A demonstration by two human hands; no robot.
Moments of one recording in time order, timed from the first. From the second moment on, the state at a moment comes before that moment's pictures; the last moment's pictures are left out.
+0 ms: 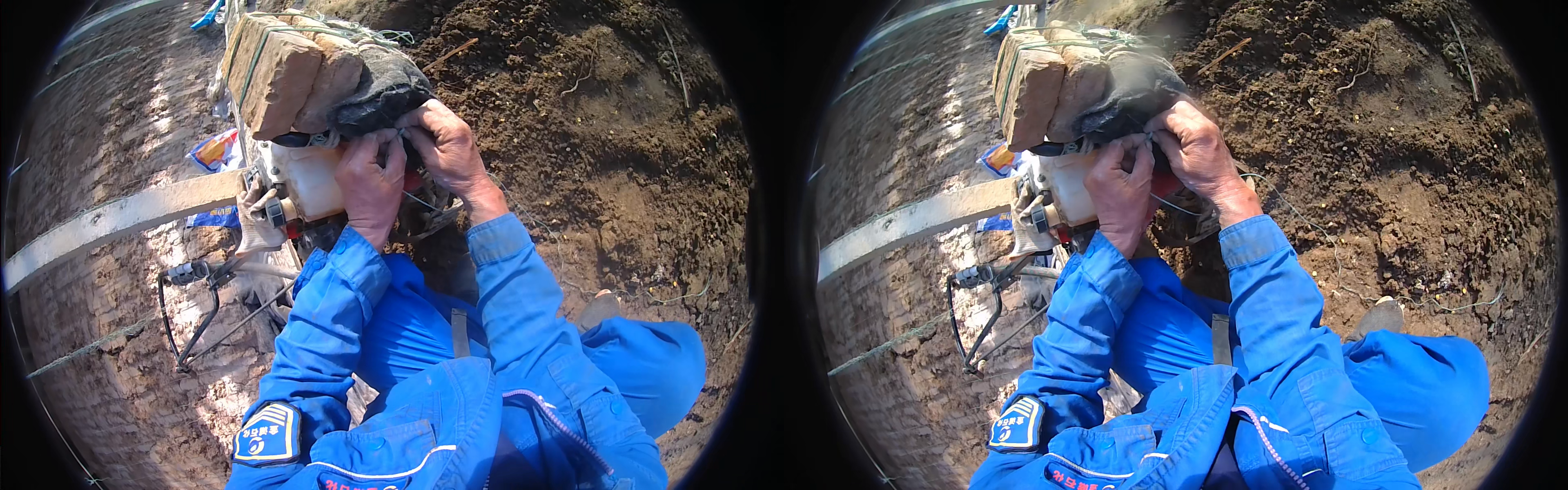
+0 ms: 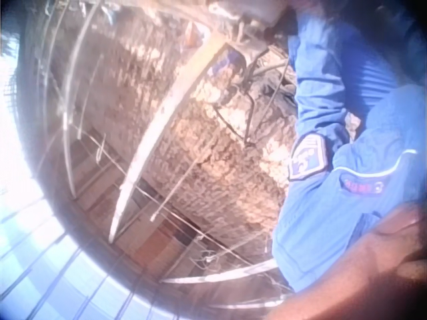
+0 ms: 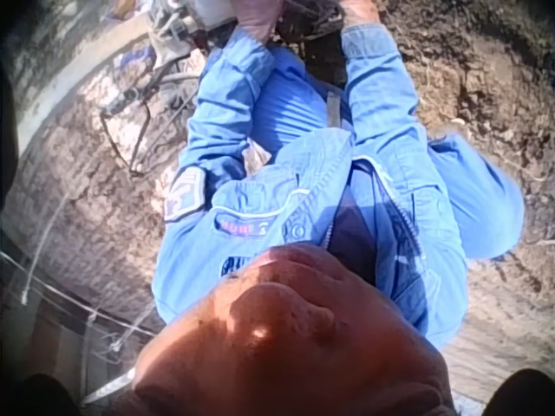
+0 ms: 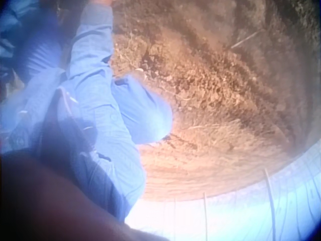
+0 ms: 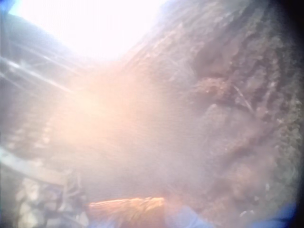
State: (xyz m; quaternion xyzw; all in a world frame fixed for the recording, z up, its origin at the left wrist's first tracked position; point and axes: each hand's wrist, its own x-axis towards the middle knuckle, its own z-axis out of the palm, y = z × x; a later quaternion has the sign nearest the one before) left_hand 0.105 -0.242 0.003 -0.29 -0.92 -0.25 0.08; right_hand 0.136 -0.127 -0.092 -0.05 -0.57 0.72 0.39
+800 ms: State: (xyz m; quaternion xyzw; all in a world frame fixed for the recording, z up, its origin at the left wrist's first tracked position) left_hand 0.097 -0.250 -0.004 -0.25 -0.91 -0.31 0.03; right_hand 0.141 -0.134 -0.080 -0.19 -0.35 0.91 0.13
